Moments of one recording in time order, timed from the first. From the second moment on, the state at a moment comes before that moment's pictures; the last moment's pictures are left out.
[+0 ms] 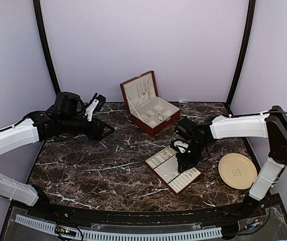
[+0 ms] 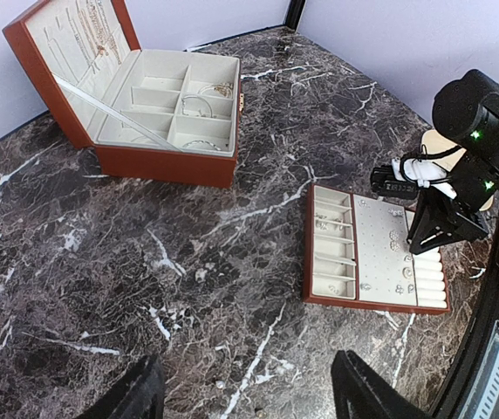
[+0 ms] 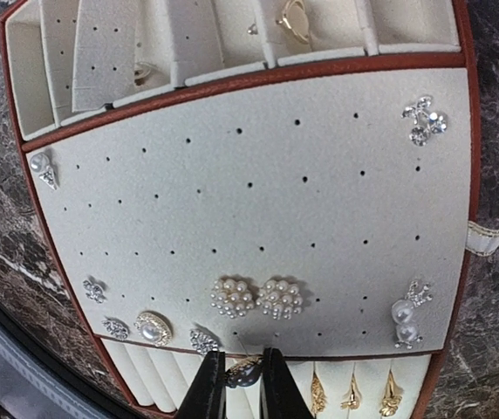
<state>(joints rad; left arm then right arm) -0.61 1.21 0.96 -0.34 0.24 -0.07 0.78 1.70 1.10 -0.82 -0.22 0.30</state>
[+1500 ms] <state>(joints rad) -0.61 1.21 0.96 -0.34 0.24 -0.07 0.80 1.75 1.15 -0.87 -0.17 0.30</state>
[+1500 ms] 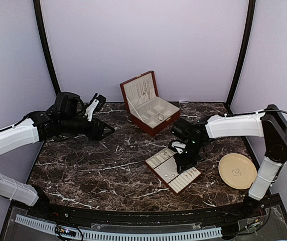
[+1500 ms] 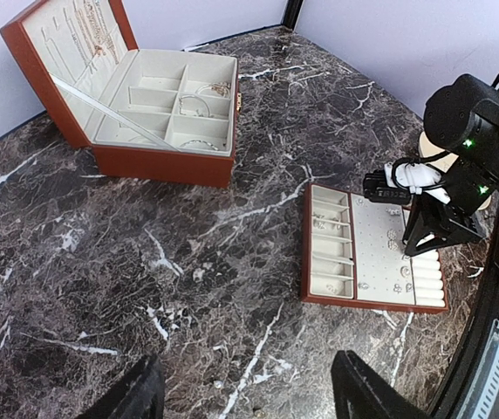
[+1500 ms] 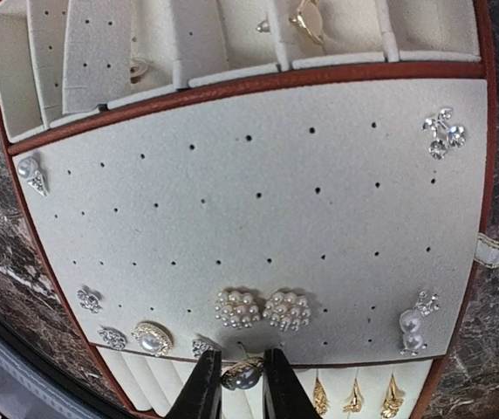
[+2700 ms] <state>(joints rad) -0.61 1.21 0.96 -0.34 0.24 -0.07 0.81 1.69 1.19 -0.90 -0.12 0.36</state>
